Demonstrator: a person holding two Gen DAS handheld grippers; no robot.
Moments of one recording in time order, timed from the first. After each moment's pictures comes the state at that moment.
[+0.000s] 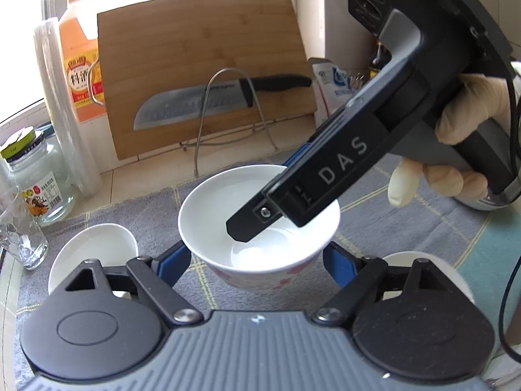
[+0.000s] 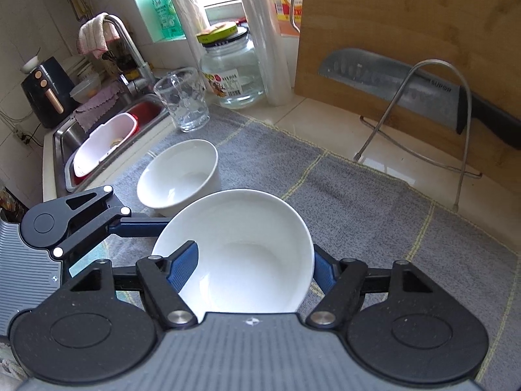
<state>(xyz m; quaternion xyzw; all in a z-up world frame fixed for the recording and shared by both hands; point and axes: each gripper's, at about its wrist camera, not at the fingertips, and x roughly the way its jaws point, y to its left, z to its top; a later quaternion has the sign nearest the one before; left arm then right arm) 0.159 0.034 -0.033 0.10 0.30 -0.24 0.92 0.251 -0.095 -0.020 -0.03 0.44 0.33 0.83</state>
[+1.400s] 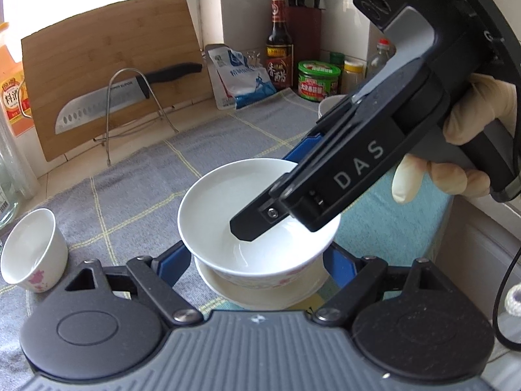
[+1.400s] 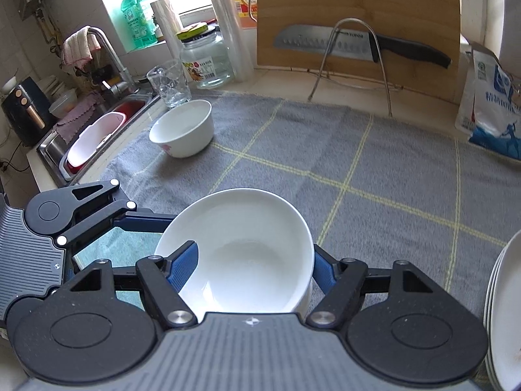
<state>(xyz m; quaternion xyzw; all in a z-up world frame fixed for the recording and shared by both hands) 0.072 0.002 -0.028 0.14 0.32 -0.35 0.87 0.120 -0.145 -0.020 0.01 0.46 0.25 0.85</state>
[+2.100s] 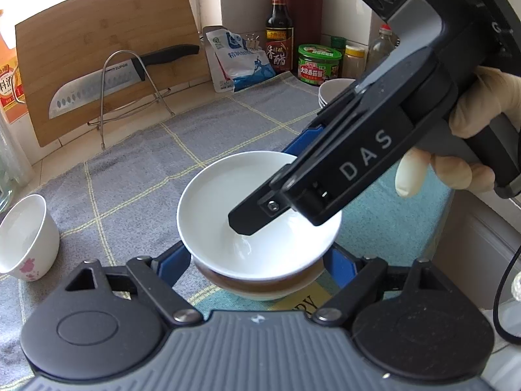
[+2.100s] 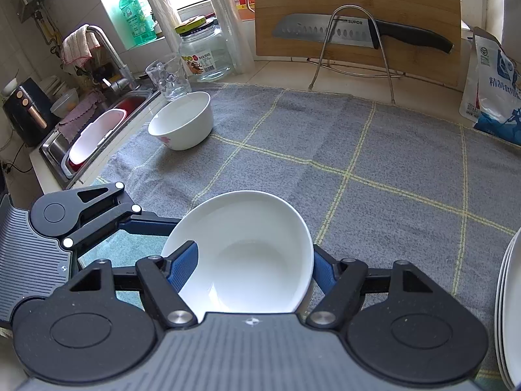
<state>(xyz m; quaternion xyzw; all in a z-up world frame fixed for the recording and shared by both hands) 0.077 -0.005 -0.035 0.15 0.35 -0.35 0.86 0.123 -0.148 -0.029 0.02 0.46 0.25 0.85</state>
